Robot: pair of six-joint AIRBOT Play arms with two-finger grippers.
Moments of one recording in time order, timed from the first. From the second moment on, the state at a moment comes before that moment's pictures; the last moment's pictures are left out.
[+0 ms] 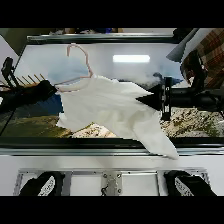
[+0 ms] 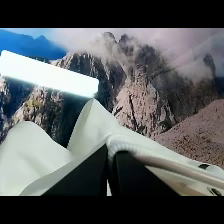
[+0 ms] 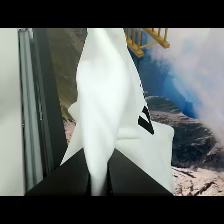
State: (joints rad) left arm 0.17 -0.93 1.03 0.96 -0.99 -1.56; right arm -0.01 -0.95 1.09 -0.33 1.38 0.26
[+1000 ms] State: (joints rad) left arm 0.16 -0.97 1.20 1.14 -1.09 -1.53; right arm -0.01 -0.94 1.09 -0.41 1.39 0.28
